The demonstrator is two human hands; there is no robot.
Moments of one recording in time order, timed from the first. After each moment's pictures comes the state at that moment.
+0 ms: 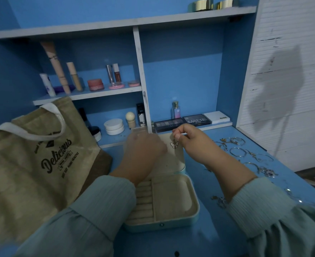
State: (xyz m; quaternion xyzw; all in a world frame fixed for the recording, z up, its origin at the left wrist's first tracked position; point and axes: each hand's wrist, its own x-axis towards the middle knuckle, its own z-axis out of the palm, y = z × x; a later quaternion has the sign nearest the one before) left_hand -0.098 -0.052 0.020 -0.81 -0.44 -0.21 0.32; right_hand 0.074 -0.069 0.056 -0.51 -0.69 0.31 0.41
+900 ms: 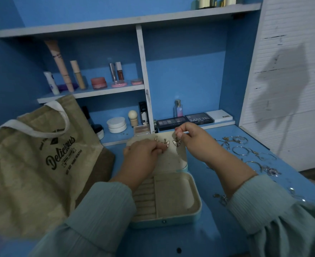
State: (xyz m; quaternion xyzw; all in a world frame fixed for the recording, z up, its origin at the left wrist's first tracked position) left_hand -0.092 -0.072 0.028 -0.74 -0.61 -0.28 -0.04; right_hand 0.073 -0.066 0.052 -0.51 -0.68 0.32 0.42
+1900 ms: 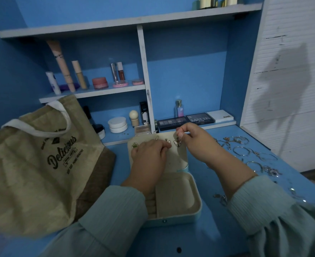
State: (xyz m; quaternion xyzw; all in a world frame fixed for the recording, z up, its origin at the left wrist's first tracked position) left_hand -0.071 -0.089 0.026 -0.73 -0.61 -0.30 -0.02; right_hand 0.073 -0.064 0.050 -0.51 -0.68 0.31 0.42
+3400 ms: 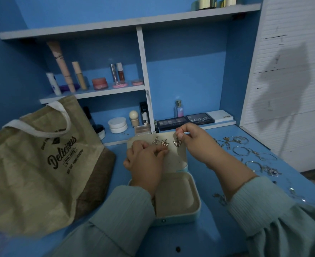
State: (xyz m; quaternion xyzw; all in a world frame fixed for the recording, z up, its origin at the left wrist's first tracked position) left_hand -0.062 -0.094 0.020 -0.60 -0.71 -0.35 -0.06; right_hand 0.074 -0.067 0.050 -0.51 -0.68 0.32 0.43
